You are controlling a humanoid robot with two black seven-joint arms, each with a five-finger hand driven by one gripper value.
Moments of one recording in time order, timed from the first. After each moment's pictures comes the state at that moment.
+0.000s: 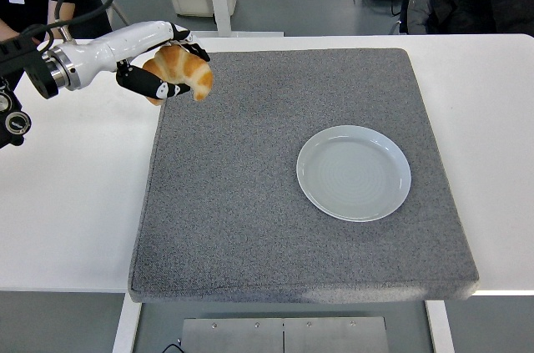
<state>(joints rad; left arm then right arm) -1.09 0.78 -0.37 -1.36 1.29 -0.05 -0.17 -0.08 0.00 -0.01 0.17 -0.10 -0.09 0.28</state>
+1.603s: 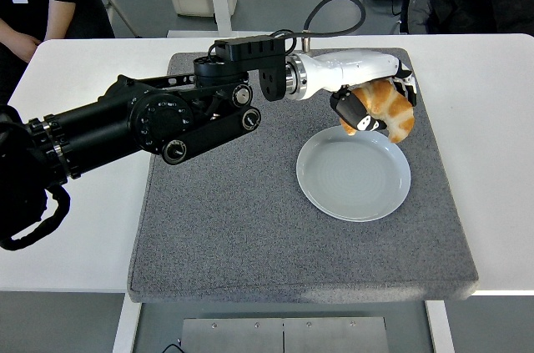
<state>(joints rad) -1.32 0.00 -0.15 -0.94 1.28 -0.09 -0.17 -0.08 0.00 0.00 0.17 -0.10 -0.09 0.28</state>
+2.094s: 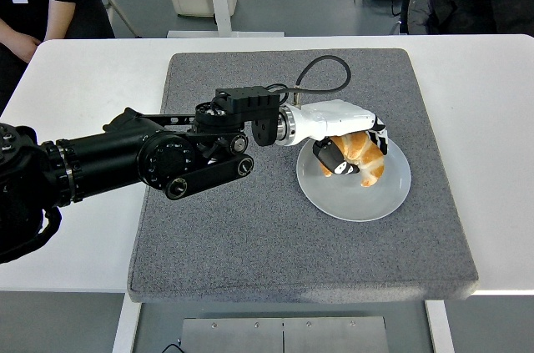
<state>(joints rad) -1.25 0.00 0.03 -0.93 1.27 0.01 -0.17 -0.08 0.00 -0.01 0.17 -0.10 -0.09 0.28</state>
